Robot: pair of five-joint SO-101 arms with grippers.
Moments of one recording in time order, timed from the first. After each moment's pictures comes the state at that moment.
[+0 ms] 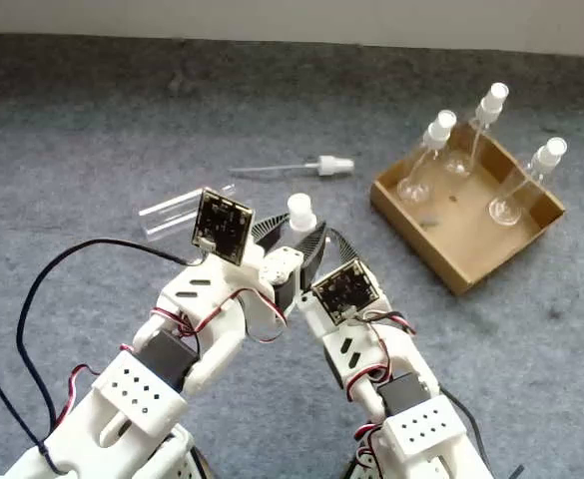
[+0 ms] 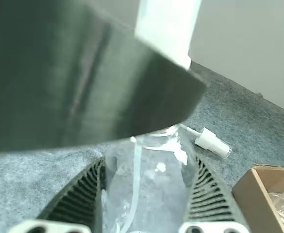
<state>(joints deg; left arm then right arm) 31.3 -59.6 68.6 16.9 18.2 -27.4 -74.8 95.7 0.9 16.9</state>
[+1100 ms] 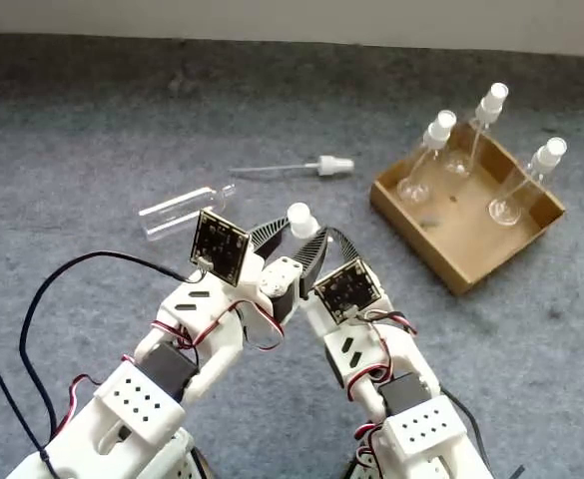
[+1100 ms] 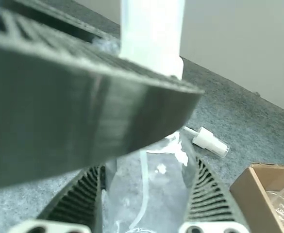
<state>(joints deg) 32.4 -60.4 76.1 7.4 16.1 -27.0 -74.8 95.7 1.0 16.9</state>
